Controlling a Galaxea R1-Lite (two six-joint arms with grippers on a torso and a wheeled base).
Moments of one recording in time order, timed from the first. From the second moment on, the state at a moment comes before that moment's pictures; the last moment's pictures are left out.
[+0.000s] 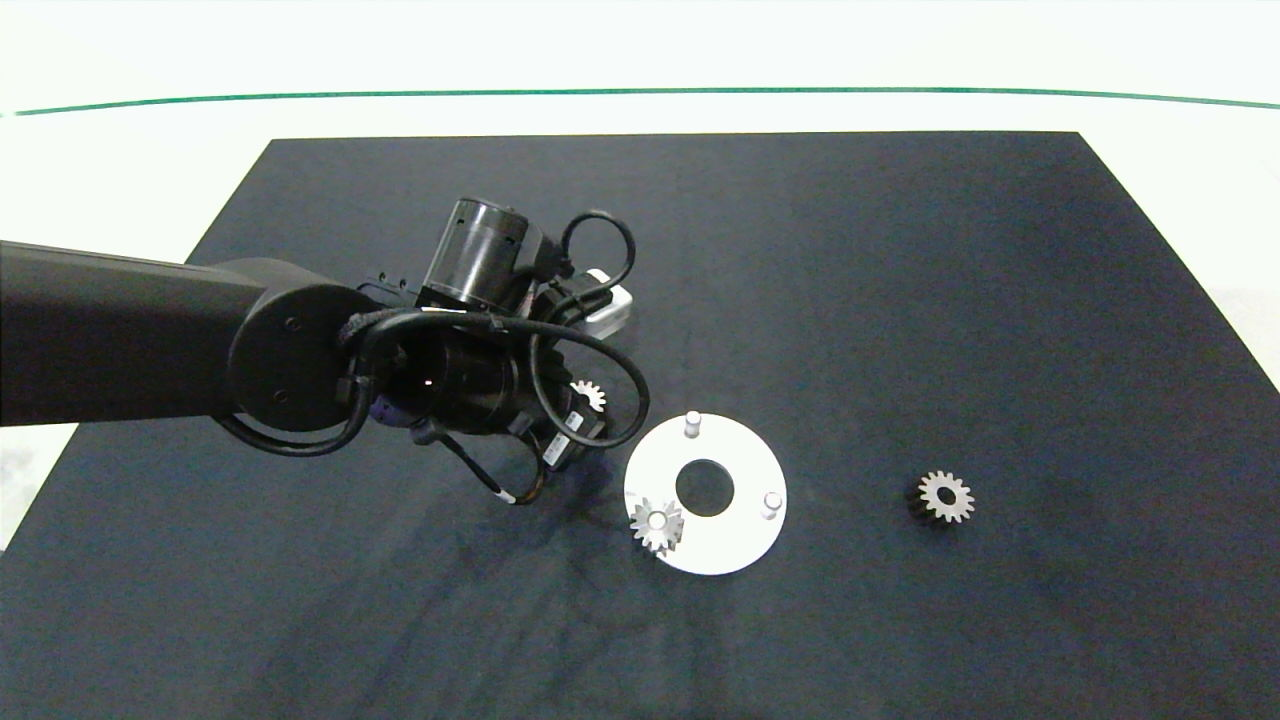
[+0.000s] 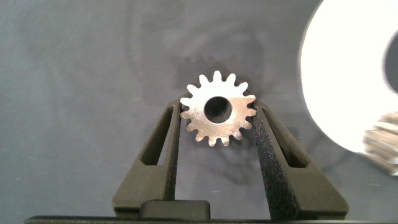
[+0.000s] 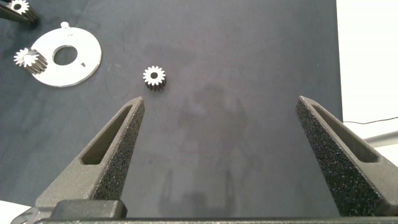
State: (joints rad) left arm -0.59 1.84 -1.38 0.21 0.12 0.37; right arm 0.10 0.40 -0.75 0.42 -0.01 -0.17
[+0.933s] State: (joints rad) left arm -0.79 1.85 -1.46 0.21 0.22 0.35; right arm 0.10 0.40 -0.76 0.42 -0.01 -0.17
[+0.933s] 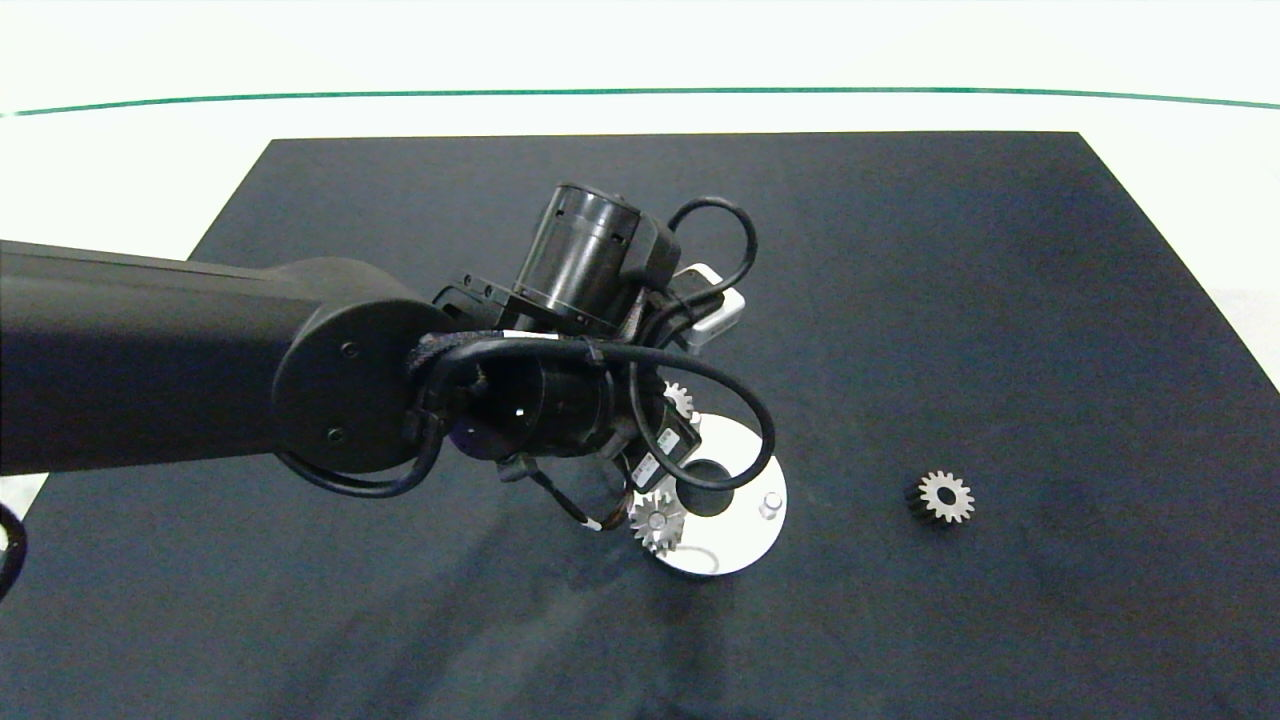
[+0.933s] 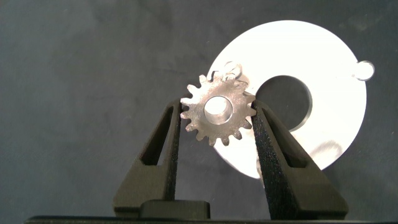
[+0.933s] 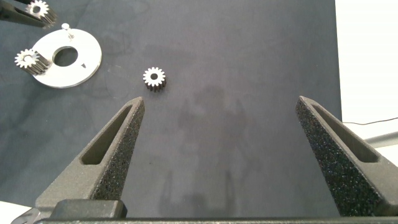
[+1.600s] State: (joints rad) left arm -0.82 1.92 -1.52 0.21 0.22 0.33; right arm 0.10 0.40 -0.75 0.42 0.00 -0.17
